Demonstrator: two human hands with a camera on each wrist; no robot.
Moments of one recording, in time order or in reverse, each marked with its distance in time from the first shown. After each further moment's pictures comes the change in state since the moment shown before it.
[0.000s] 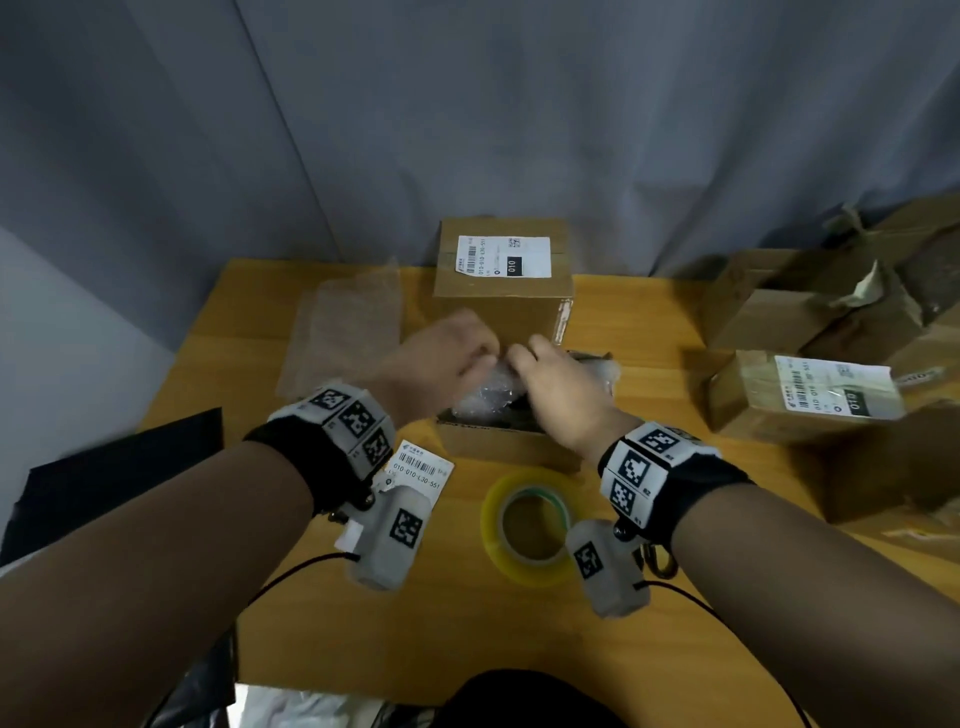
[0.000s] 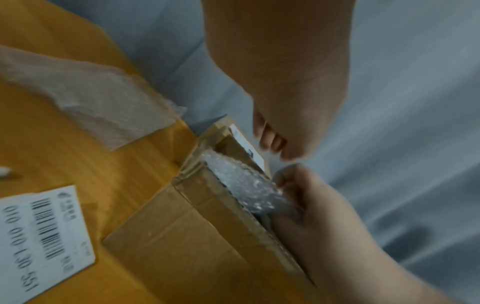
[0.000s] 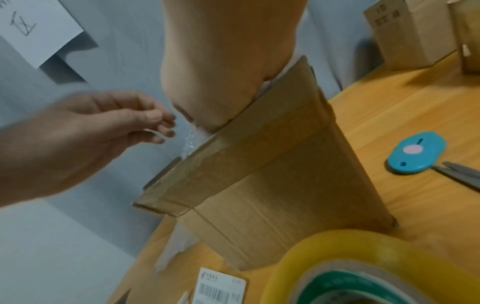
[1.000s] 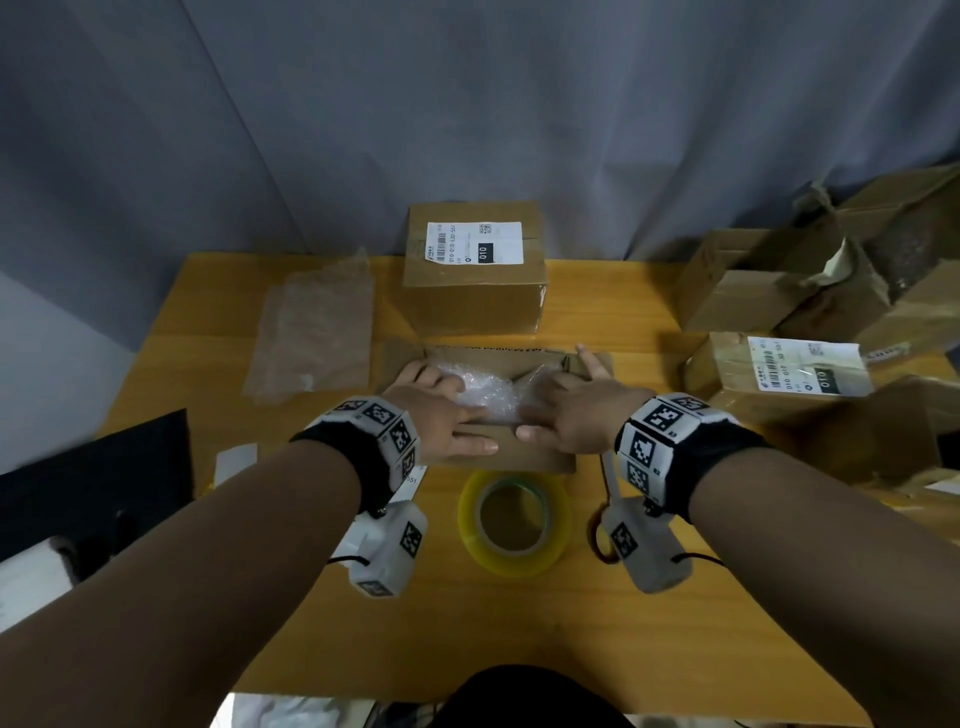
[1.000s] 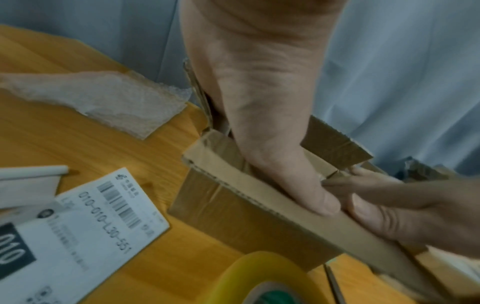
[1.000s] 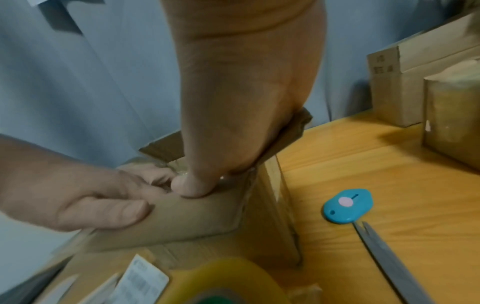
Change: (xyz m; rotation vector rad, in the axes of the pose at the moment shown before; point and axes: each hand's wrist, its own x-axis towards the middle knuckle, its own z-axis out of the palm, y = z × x) left_hand 0.001 -0.004 0.060 0.403 -0.716 -0.025; right_hand -0.014 0.052 0.012 -0.411 -0.663 0.001
